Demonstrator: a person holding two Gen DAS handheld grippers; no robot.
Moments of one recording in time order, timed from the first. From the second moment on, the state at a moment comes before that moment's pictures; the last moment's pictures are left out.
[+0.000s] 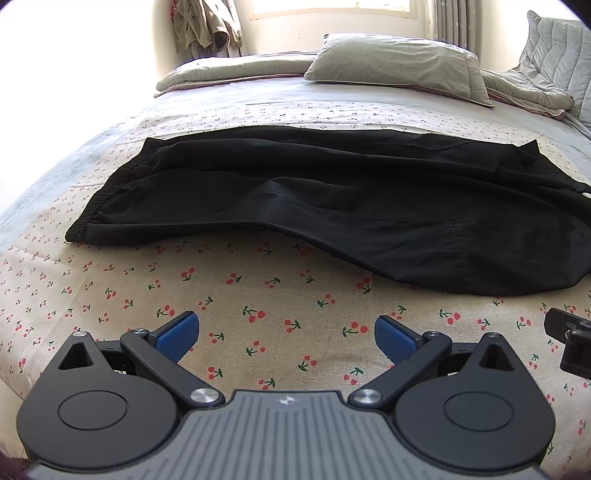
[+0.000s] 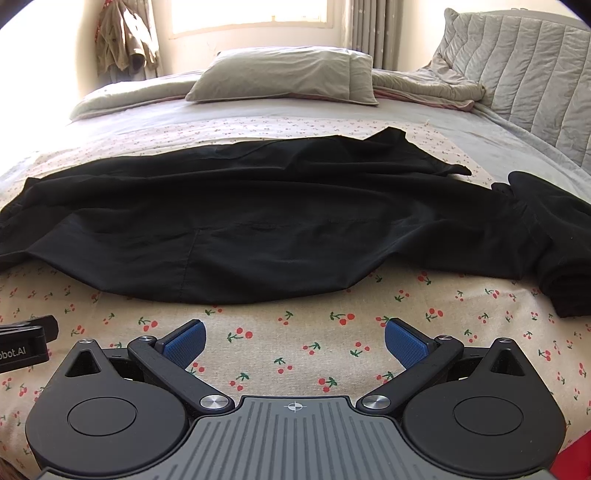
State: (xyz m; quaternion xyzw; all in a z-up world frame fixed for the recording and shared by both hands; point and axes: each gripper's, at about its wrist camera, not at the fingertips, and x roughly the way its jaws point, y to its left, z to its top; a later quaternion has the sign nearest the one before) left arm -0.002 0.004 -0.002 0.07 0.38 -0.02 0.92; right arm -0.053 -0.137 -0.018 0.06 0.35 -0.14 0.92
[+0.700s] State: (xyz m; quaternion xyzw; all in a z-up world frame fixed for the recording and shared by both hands) left arm 0.055 0.122 -0.002 -0.03 0.40 -0.05 0.92; right arm -0.068 -0.234 -0.013 0.11 0.34 -0.12 0.92
